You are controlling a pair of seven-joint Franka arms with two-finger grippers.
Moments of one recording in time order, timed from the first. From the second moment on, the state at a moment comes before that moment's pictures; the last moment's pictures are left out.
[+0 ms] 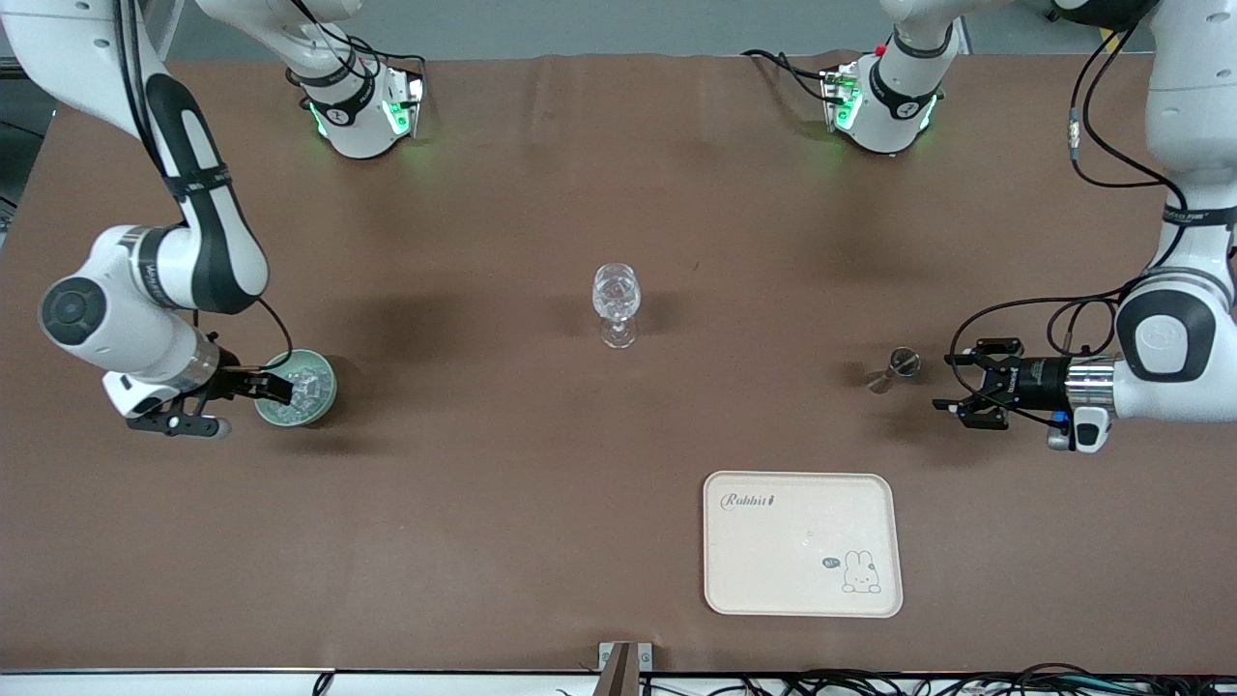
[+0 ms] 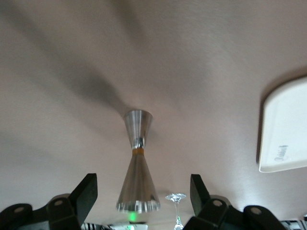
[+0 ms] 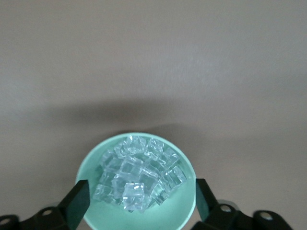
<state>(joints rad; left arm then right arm) 0.26 0.64 -0.06 -1.68 -0.64 1.78 -0.62 0.03 0.36 -0.09 -2.05 0.02 2.40 0.02</state>
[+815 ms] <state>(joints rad) 0.27 0.75 -0.08 -1.68 -0.75 1.76 -0.61 0.04 0.38 -0.09 -2.10 0.07 2.44 0.02</state>
